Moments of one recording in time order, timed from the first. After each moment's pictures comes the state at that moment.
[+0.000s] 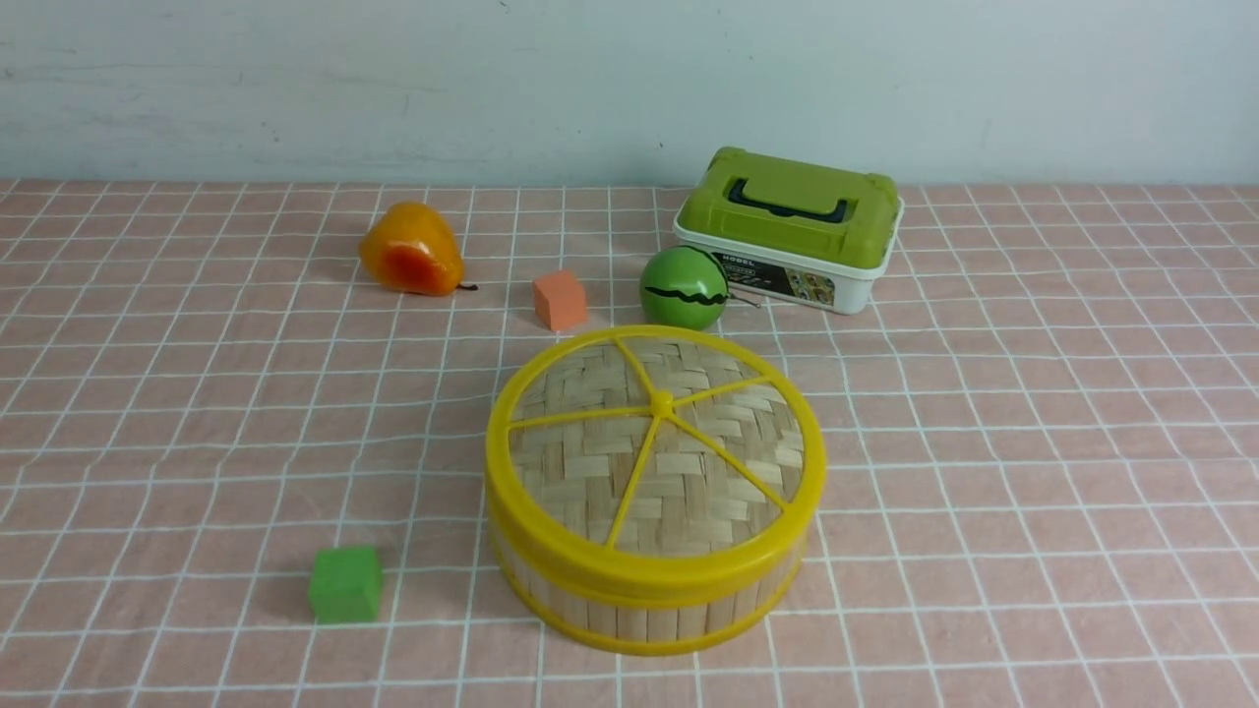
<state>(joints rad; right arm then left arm) 0.05 0.14 -0.28 0.38 0.56 0.27 0.04 -0.01 0.03 -0.02 0.36 -0.23</state>
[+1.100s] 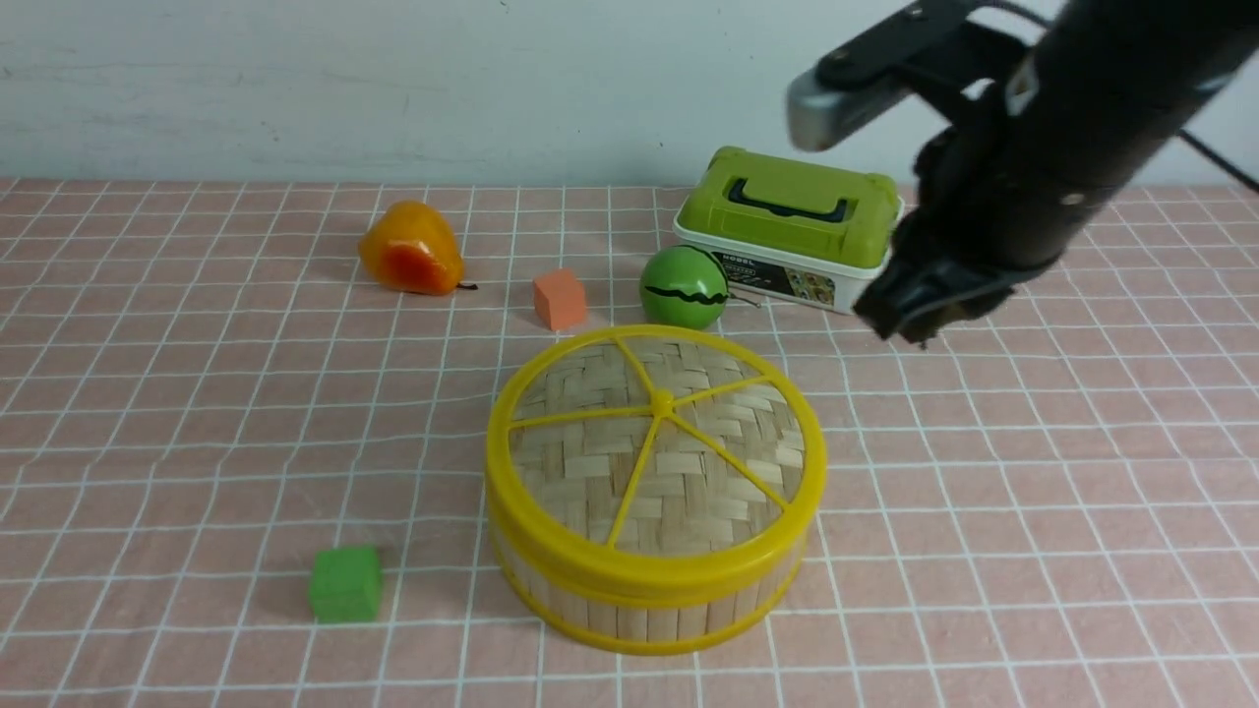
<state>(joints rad) 0.50 1.70 -1.73 0.02 1.25 -0.19 0.04 -0.01 0.03 -0.02 0.36 -0.23</state>
